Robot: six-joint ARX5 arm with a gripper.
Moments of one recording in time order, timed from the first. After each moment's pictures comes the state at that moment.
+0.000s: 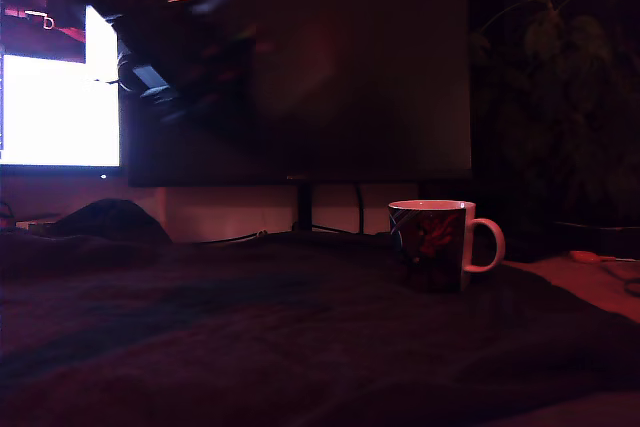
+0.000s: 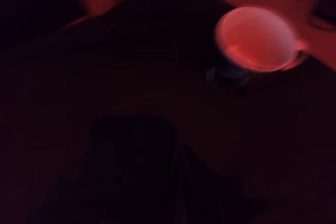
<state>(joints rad) -0.48 1.55 1.08 -0.26 0.30 0.11</state>
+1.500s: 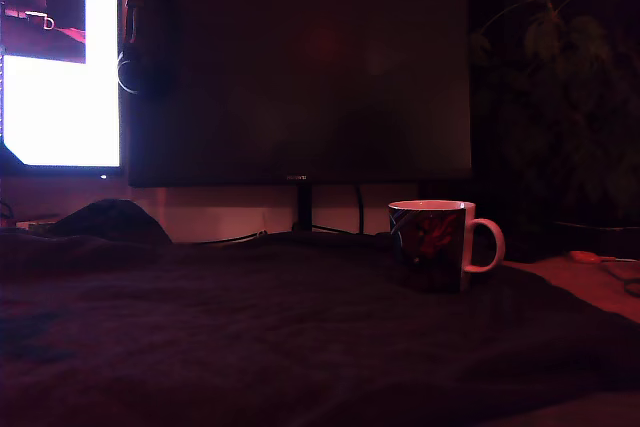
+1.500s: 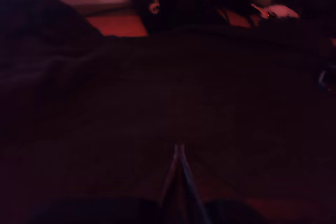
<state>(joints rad) -0.06 0.88 0.26 0.26 0.34 -0.03</state>
